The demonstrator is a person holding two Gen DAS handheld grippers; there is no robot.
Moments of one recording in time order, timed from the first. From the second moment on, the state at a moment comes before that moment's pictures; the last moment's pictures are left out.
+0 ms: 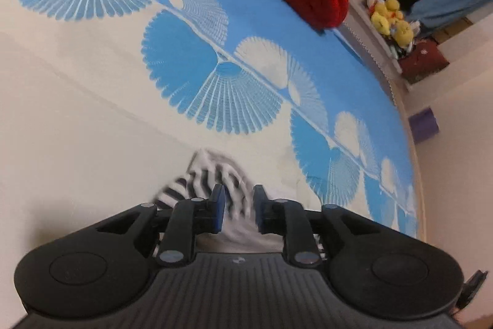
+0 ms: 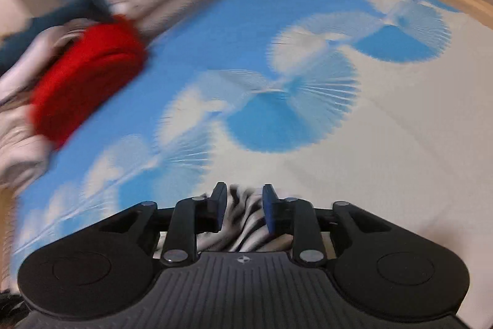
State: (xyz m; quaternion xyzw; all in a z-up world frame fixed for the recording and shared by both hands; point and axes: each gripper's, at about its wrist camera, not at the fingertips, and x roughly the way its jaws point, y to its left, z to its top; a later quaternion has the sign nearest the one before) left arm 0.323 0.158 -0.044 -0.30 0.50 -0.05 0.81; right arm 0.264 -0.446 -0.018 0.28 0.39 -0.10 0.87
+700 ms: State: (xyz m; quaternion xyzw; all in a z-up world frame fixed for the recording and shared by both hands) left arm 0.345 0.078 -0.071 0.06 0.43 -0.16 0.88; right arm 0.302 -0.388 -0.091 0.01 0.41 0.03 0.91
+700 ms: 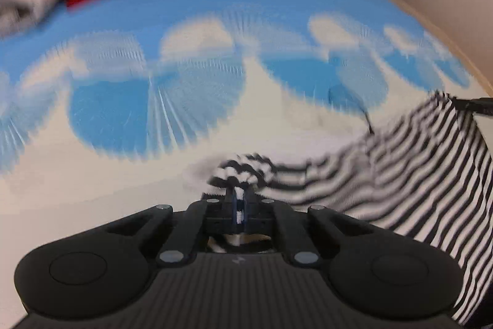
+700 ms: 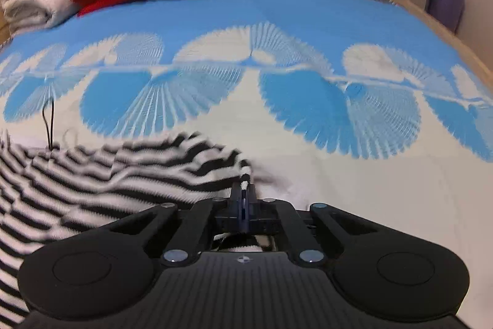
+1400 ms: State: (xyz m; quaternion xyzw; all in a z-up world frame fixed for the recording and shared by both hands) left arm 0.289 0.147 -0.033 -0.15 0.52 -0.09 0.83; right arm 0.267 -0.427 -0.037 0.14 0.43 -0.02 0.89
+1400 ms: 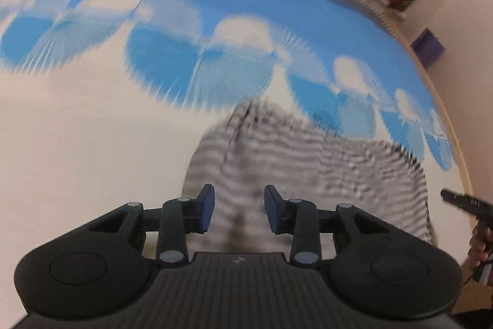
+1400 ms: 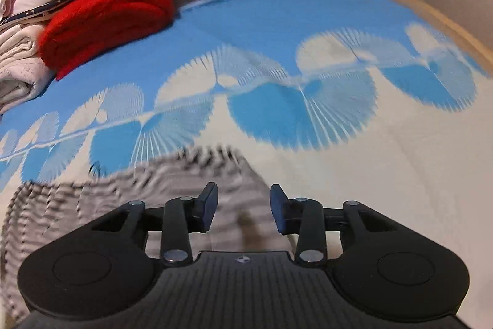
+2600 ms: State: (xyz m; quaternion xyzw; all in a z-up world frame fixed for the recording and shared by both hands) left arm 0.233 0.134 -0.035 -0.05 0.53 -0.08 0.84; right arm 0.168 -0.454 -0.043 0.15 0.49 -0.09 0.85
